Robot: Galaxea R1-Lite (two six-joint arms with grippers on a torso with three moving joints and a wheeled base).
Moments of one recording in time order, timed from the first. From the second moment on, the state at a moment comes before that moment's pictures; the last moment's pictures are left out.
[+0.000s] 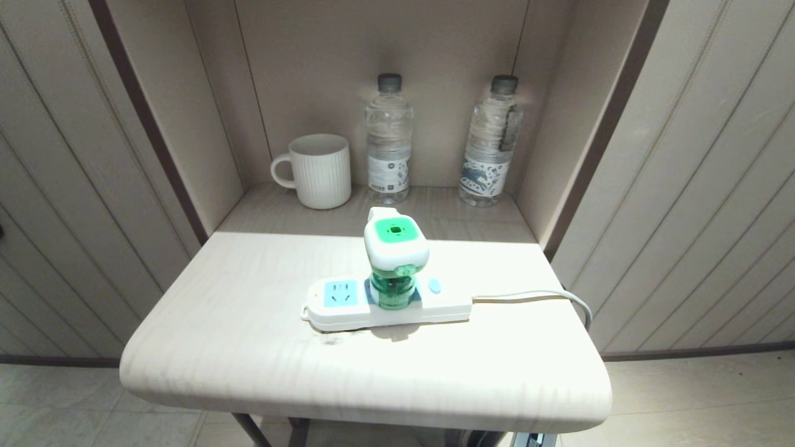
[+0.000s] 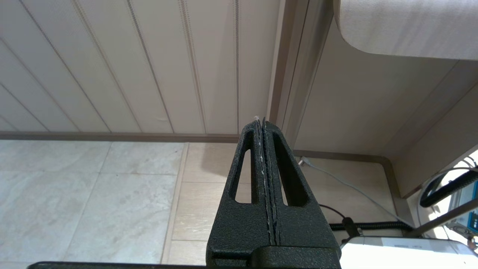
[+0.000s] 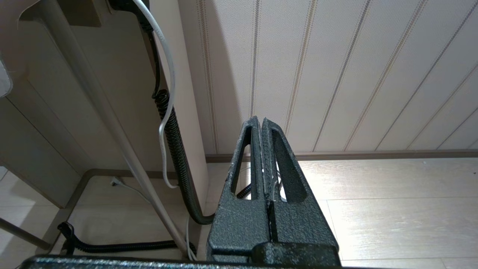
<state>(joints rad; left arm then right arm) 0.00 0.00 -0.08 0.21 0.00 0.01 0.00 0.01 0.00 0.02 -0.03 0.05</state>
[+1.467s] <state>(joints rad) 0.00 0.00 -0.08 0.21 0.00 0.01 -0.01 0.01 0.00 0.02 -0.03 0.05</state>
